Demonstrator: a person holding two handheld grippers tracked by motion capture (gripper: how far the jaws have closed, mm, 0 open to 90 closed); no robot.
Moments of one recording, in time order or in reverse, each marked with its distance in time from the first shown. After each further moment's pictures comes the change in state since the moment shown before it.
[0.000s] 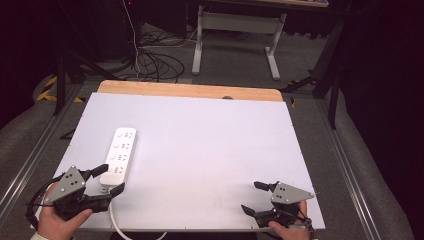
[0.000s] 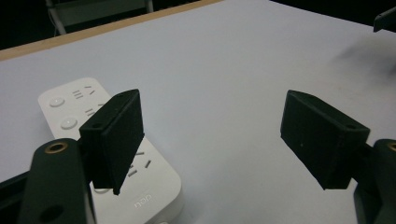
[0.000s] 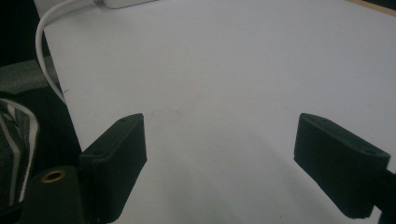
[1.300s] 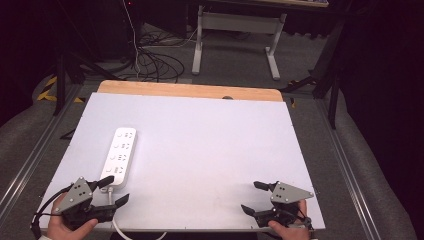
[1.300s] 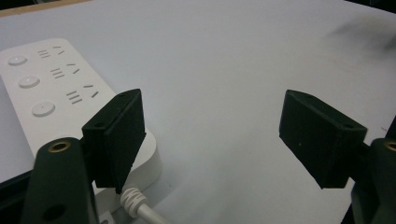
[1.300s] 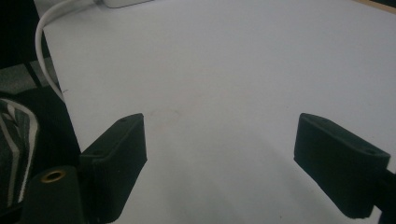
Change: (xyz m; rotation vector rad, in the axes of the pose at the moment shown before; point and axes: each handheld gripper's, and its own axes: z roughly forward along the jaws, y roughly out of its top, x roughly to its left) left arm -0.009 -0.030 0.012 0.032 -0.029 -0.025; right arm -0.001 0.000 0.001 0.003 0.004 0.004
